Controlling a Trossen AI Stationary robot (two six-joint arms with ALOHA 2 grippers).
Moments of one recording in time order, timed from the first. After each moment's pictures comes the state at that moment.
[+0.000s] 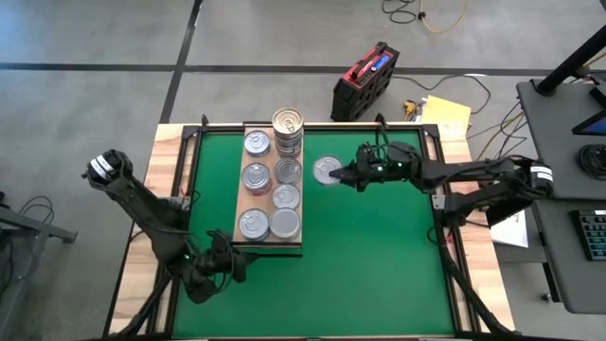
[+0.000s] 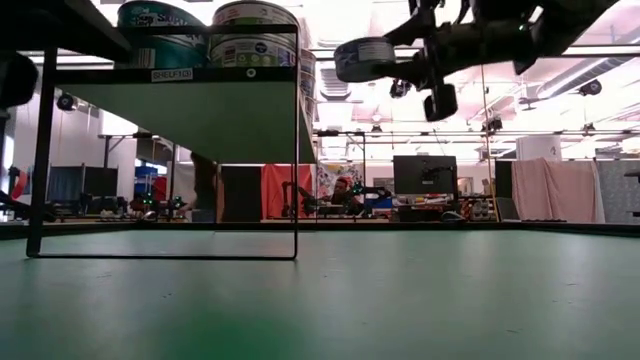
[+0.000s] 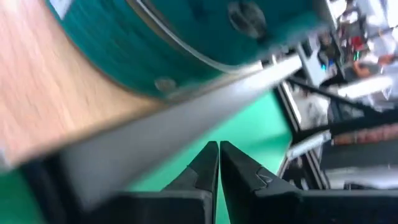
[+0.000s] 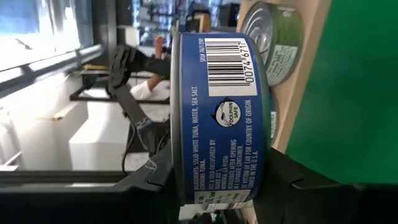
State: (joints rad) left arm -0.86 1.34 0.76 -0.29 -0.91 -1.82; right arm -0.27 1.22 0.63 0.49 -0.29 1.42
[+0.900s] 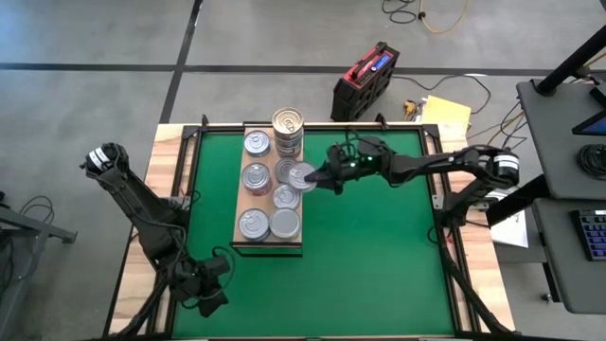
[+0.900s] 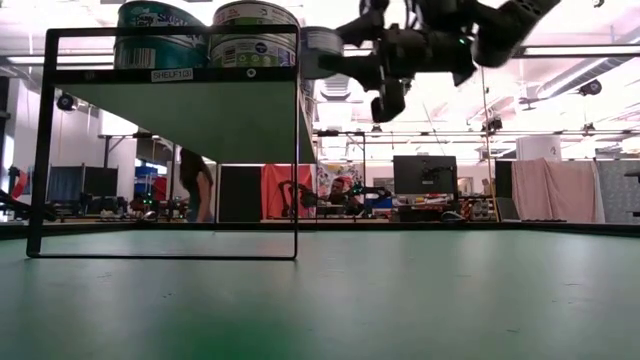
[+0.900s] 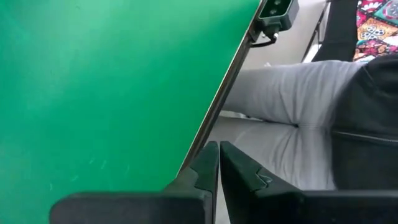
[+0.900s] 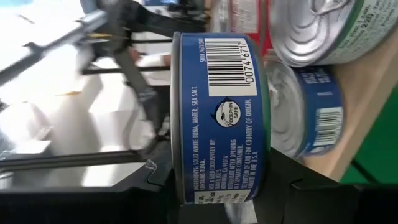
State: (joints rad) left arm -0.92 1.22 0.76 -0.32 -0.12 -1.56; right arm -0.27 1.54 0.86 0.62 -0.50 1.54
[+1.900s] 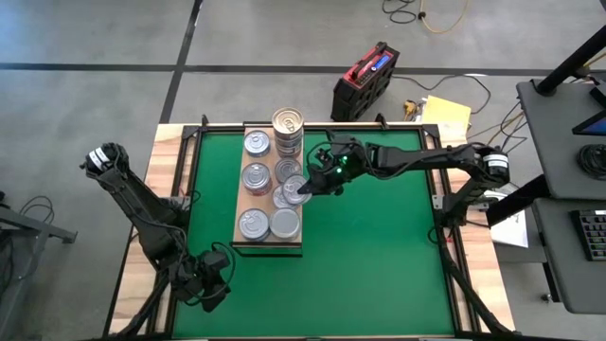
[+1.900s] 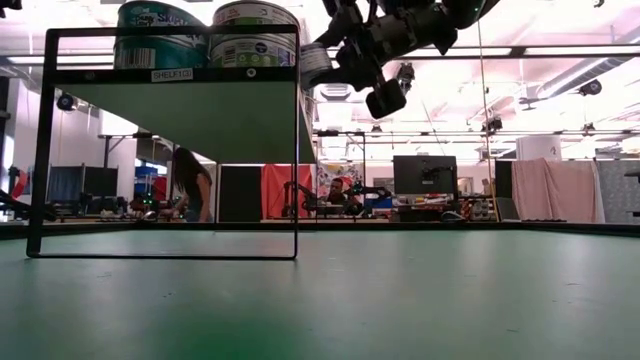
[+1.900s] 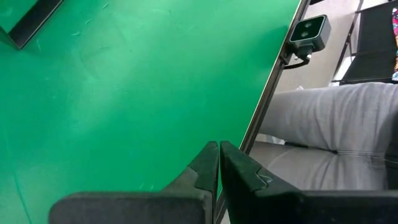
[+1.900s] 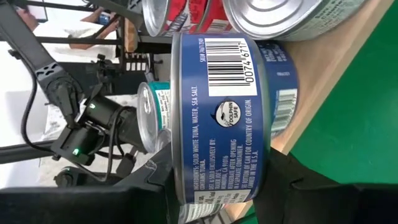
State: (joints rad) left arm -0.92 1.22 0.76 -0.43 -0.23 -1.50; right arm -0.20 1.62 1.18 -0.03 -0.47 1.27
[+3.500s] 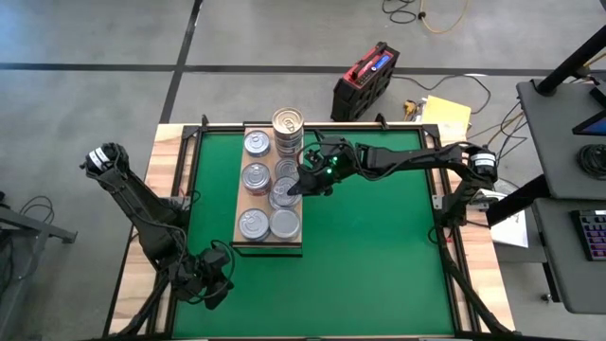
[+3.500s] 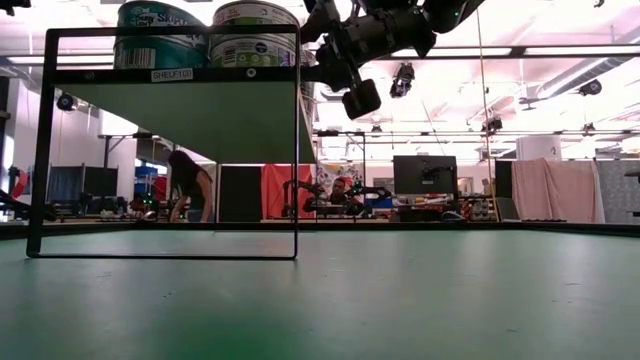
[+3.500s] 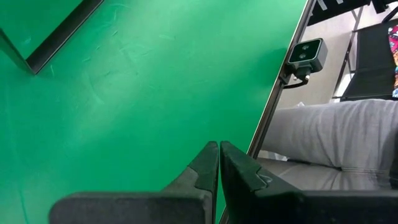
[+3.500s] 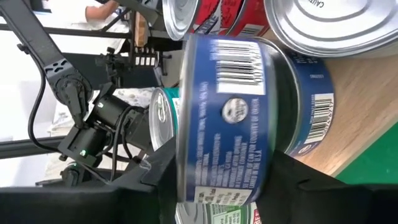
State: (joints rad) left arm -0.92 1.22 0.76 -0.44 -0.31 -1.50; right arm -0.19 1.72 1.27 0.02 -0.49 1.26
